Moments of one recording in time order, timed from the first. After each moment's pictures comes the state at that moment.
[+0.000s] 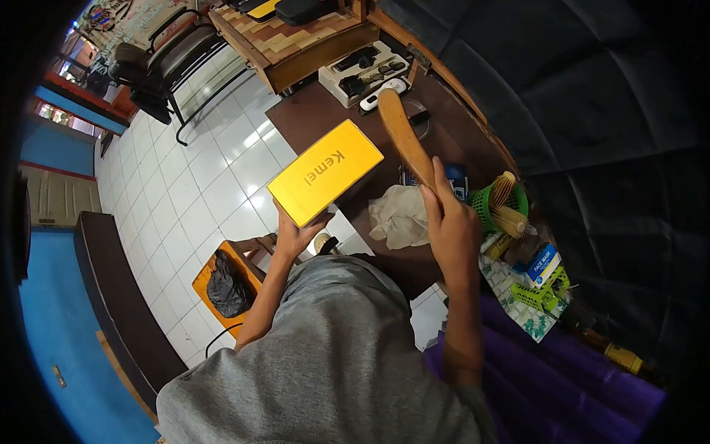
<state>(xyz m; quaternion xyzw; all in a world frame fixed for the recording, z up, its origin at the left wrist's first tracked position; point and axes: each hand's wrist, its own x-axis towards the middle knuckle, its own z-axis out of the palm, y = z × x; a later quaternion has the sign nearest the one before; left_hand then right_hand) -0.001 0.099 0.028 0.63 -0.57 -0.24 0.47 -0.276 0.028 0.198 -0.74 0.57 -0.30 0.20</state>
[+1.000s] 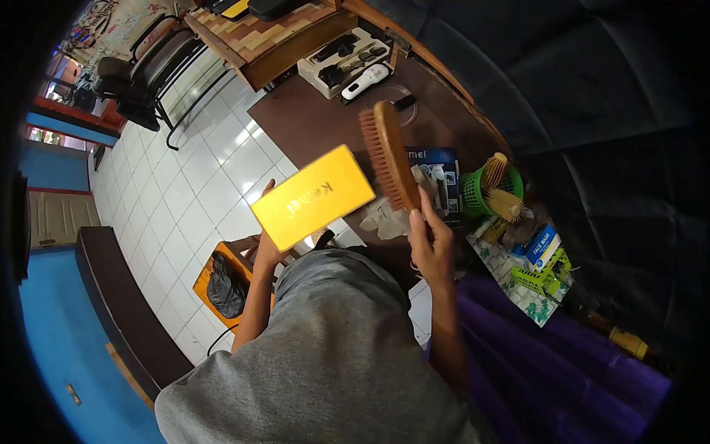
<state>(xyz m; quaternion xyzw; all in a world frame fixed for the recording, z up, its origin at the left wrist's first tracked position) 0.016 0.105 0.036 0.56 -0.69 -0.22 0.40 -0.299 0.073 0.138 -0.53 0.55 -0.40 0.50</state>
